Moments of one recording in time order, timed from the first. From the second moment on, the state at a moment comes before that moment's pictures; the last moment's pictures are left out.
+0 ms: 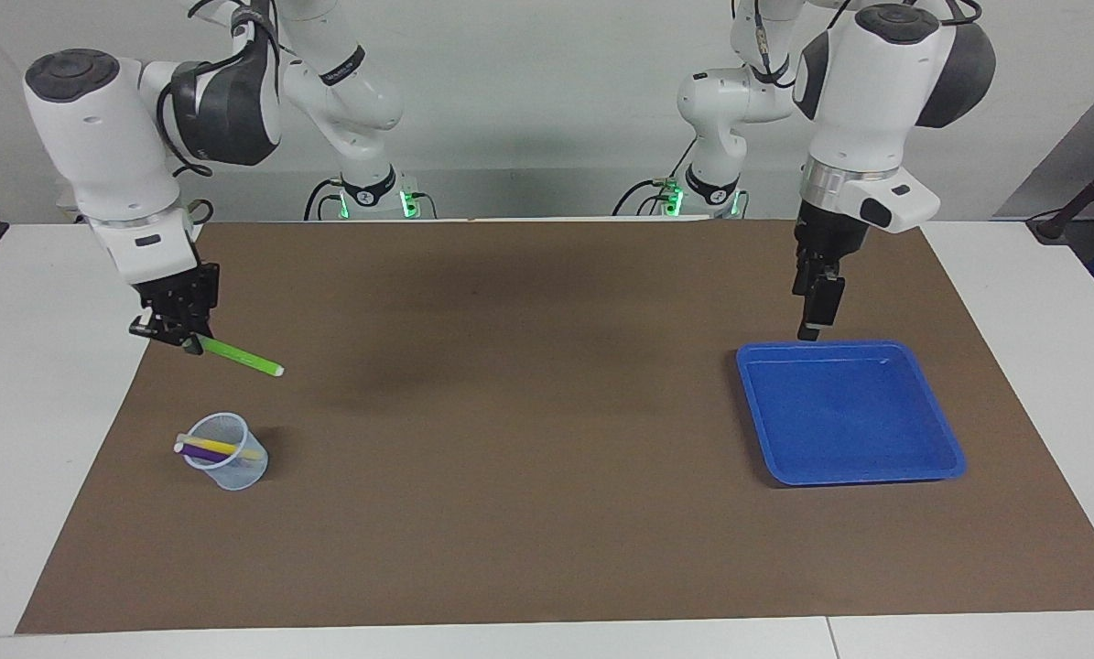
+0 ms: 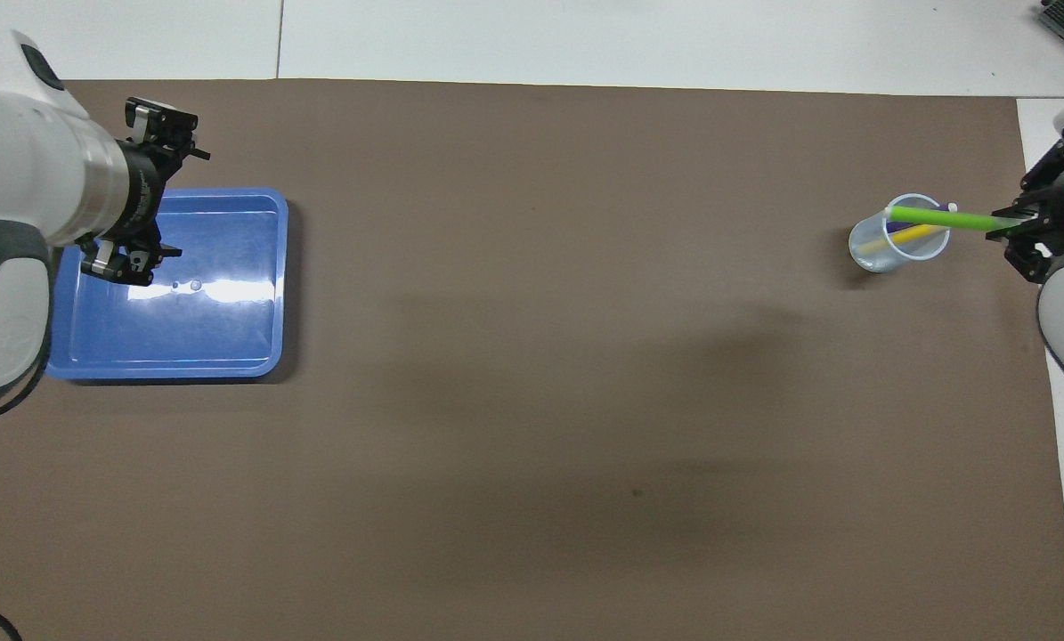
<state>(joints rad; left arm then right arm) 0.03 0.06 -0.26 -1.64 0.11 1.95 -1.42 -0.44 0.11 0.37 -1.67 -0.21 1.92 -1.33</state>
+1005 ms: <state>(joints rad) 0.07 0.04 -0.05 -1.55 0.01 1.67 -0.37 -0.50 0.26 0.37 -1.70 -0.42 2.00 -0.93</state>
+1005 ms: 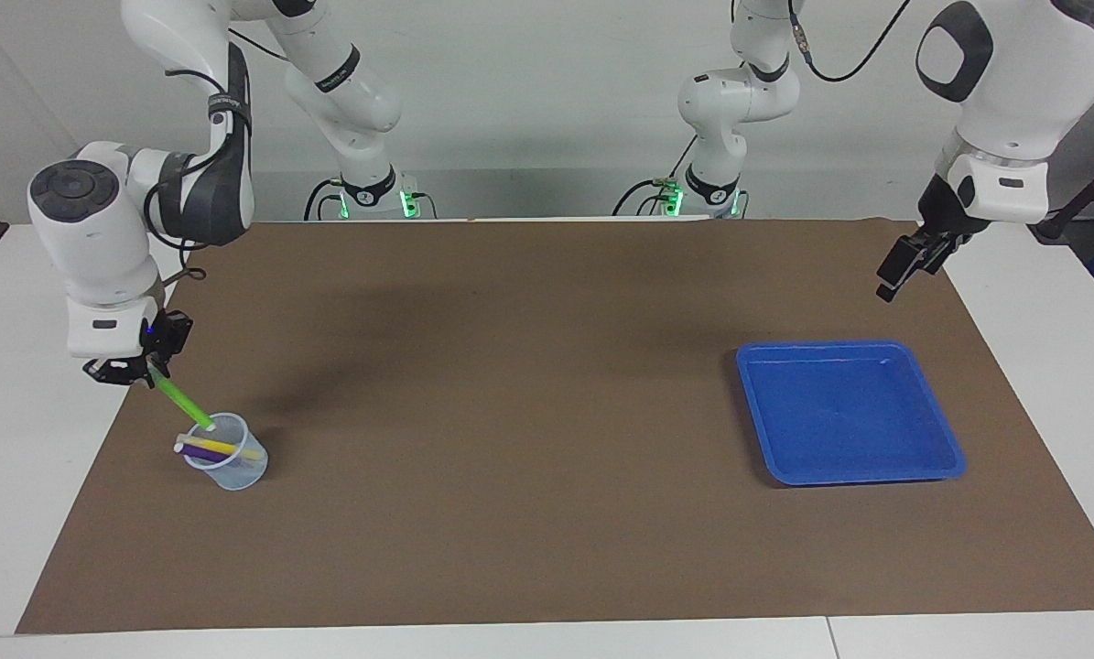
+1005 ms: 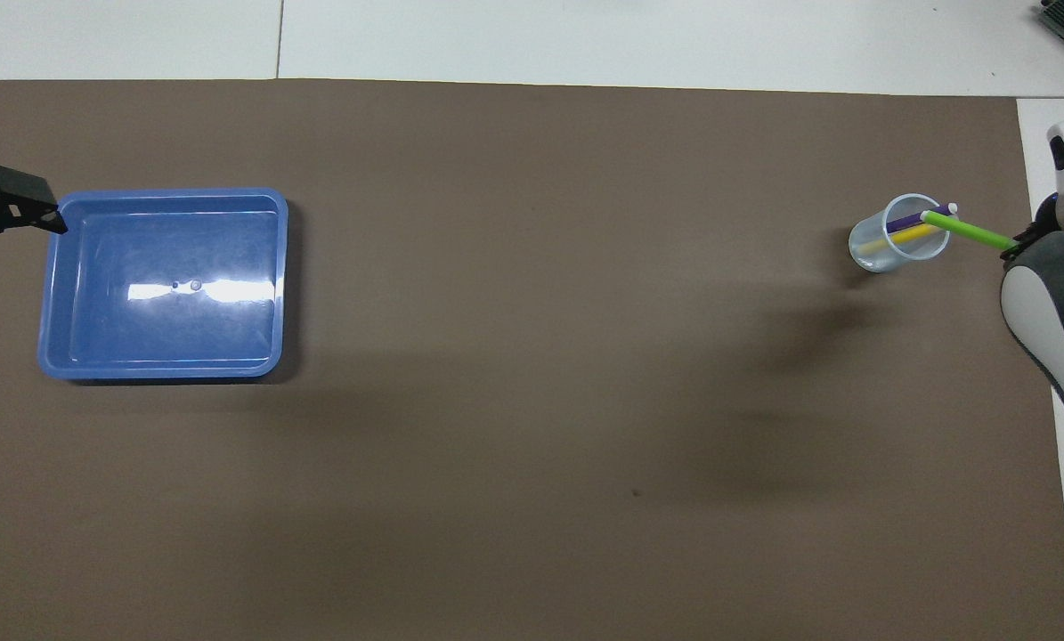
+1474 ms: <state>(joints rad) 0.06 0.04 -0.03 -1.39 0.02 1.41 -0.02 -0.50 0.32 0.37 -1.70 -0.42 2.03 -0.88</state>
